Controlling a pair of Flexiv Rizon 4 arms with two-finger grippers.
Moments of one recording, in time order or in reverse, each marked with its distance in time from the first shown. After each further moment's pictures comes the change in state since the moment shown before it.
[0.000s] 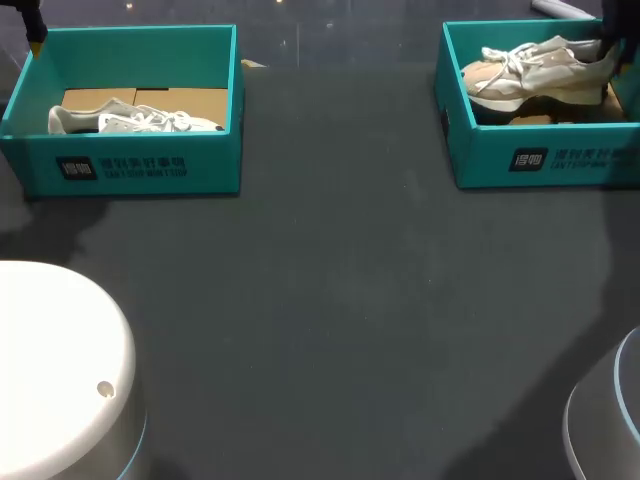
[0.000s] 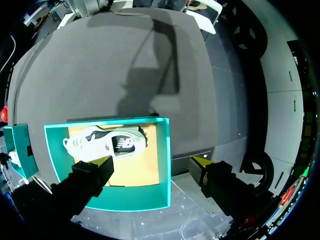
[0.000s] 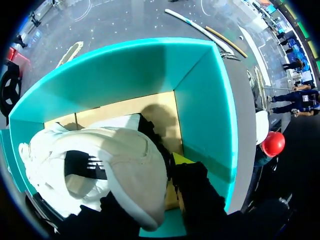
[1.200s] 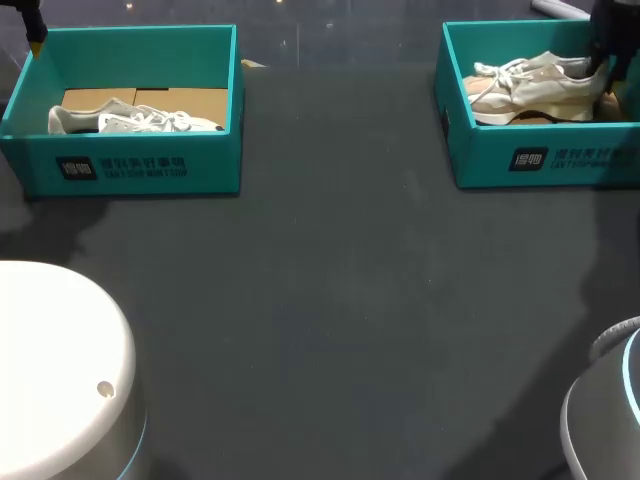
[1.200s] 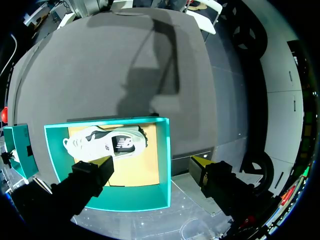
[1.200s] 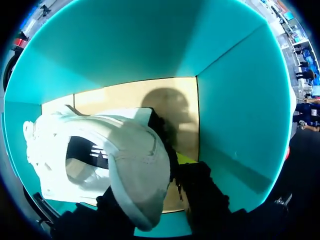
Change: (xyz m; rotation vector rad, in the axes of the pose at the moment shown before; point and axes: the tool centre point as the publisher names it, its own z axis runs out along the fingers) left arm 0.000 0.000 0.000 0.000 0.000 0.000; right arm 0.016 -0.015 0.036 0.096 0.073 -0.110
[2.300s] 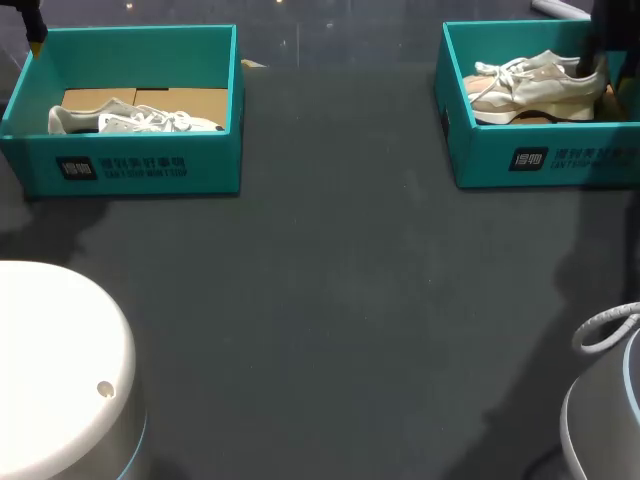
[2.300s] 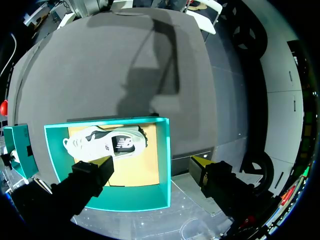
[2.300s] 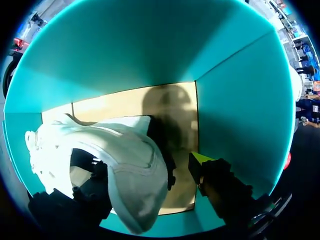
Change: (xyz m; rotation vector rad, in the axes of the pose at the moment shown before) left arm 0.000 0.000 0.000 0.000 0.000 0.000; right arm -0.003 0.012 0.000 0.024 0.014 0.029
